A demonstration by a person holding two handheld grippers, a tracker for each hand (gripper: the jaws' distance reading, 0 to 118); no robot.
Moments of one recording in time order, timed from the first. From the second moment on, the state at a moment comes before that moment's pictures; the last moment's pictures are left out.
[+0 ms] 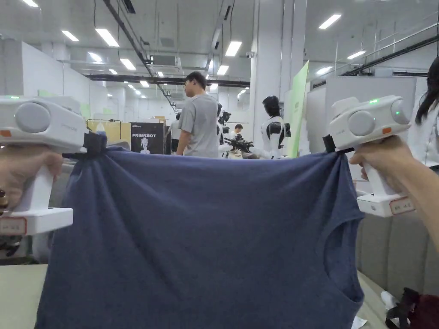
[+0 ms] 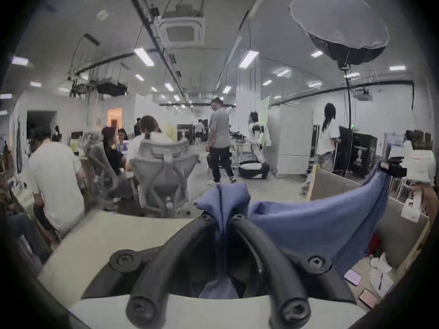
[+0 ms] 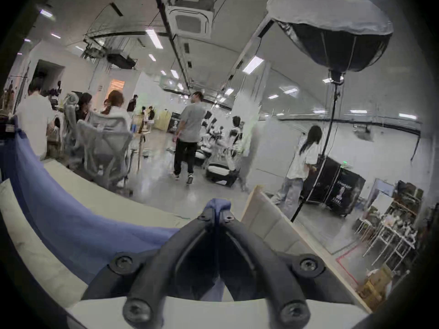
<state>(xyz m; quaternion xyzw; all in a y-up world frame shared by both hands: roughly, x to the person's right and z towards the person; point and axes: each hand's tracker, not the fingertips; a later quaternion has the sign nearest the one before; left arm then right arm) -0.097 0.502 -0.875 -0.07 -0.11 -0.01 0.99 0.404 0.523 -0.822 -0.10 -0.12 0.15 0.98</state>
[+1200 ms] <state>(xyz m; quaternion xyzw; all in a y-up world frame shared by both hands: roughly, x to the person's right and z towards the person) -0.146 0.317 -0.841 -0.15 -0.13 0.06 0.98 0.407 0.342 -0.793 -0.15 -0.05 0.02 0.99</state>
